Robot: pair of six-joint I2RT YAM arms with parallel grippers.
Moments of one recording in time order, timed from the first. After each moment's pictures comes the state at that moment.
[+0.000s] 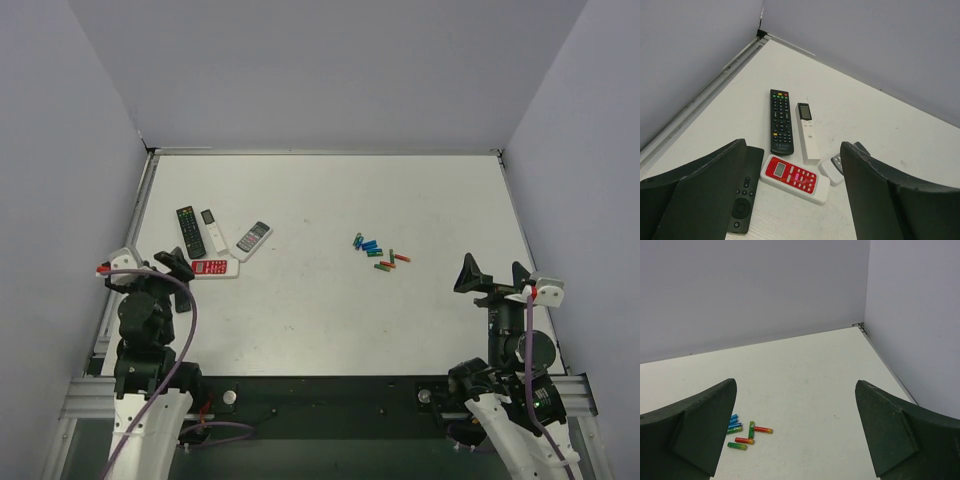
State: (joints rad) left arm -0.06 0.22 0.43 -0.19 -0.37 -0.33; right arm 0.40 0.02 0.45 -0.21 0.53 0.02
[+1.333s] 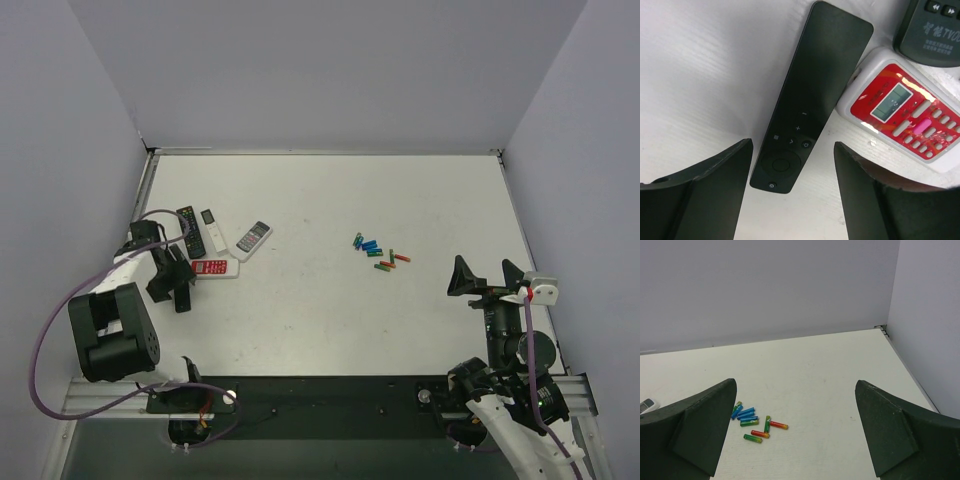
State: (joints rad) left arm 0.27 1.44 0.79 -0.54 -0.04 -0.37; right arm 0.47 0.01 0.45 -0.21 0.50 0.03
